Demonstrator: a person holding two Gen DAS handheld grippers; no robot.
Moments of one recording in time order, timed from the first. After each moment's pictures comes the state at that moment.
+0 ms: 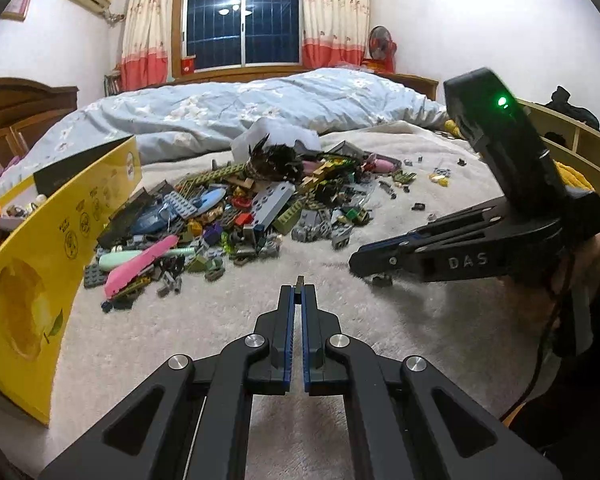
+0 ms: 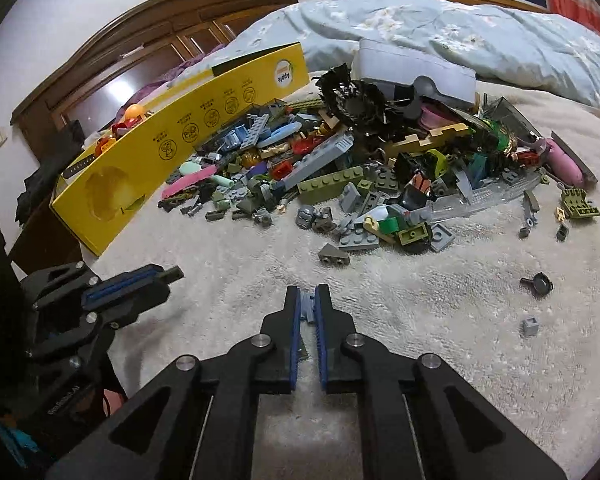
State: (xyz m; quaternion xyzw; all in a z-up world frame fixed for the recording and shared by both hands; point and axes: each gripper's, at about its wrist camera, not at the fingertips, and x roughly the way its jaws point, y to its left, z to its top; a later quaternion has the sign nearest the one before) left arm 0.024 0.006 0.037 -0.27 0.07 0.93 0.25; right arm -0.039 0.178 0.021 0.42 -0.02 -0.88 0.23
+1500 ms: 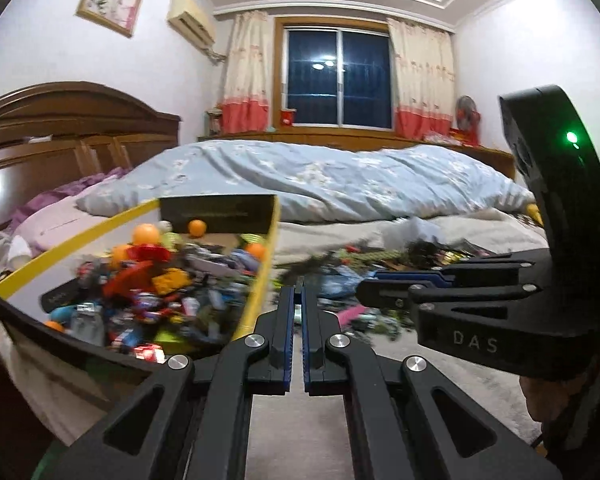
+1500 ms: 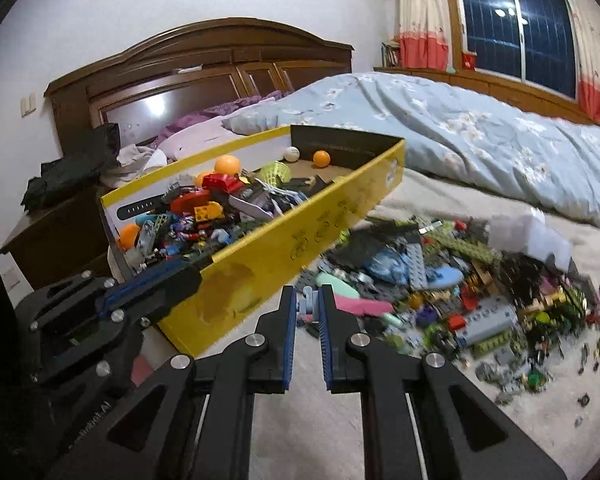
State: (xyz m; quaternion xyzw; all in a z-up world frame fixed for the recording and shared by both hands) left arm 0.043 -0.132 0.101 -0.16 0.00 0.98 0.09; right arm -0.022 0.003 0.104 0.29 0.05 -0.92 0.26
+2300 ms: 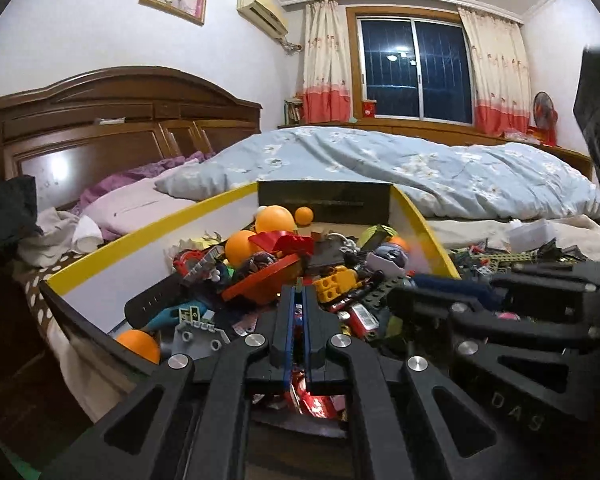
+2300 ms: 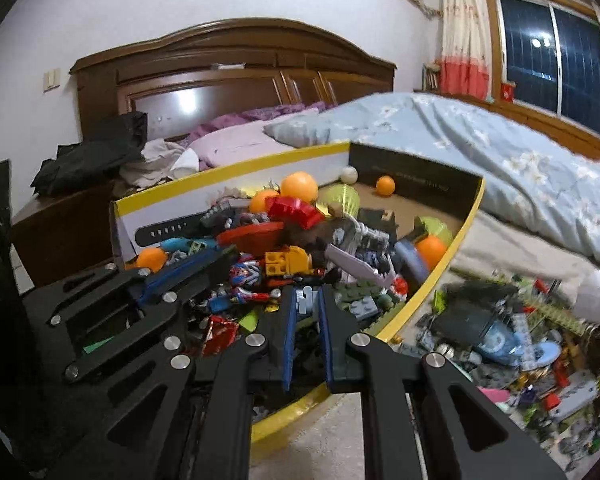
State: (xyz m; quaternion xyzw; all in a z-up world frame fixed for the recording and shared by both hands) left arm -0.011 -0.214 0.075 -0.18 0.00 0.98 -0.05; right arm -0.061 -0.108 0.086 0.26 0.07 -0.91 0.30
